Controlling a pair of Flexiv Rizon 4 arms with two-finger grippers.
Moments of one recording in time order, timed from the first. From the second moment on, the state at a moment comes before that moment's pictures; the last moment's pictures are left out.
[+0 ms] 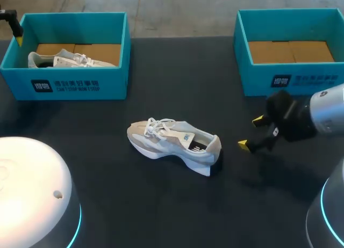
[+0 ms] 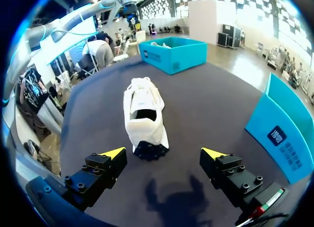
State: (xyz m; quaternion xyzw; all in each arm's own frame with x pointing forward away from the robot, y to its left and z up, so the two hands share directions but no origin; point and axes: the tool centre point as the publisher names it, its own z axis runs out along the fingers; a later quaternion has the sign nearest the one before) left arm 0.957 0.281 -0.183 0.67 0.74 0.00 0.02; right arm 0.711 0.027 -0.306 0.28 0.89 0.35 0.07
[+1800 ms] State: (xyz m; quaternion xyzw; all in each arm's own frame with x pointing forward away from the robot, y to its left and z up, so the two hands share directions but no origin) left arm 0.957 0.281 -0.183 0.67 0.74 0.00 0.02; right arm 0.718 0.012 -0.374 0.15 0.86 0.48 0.08
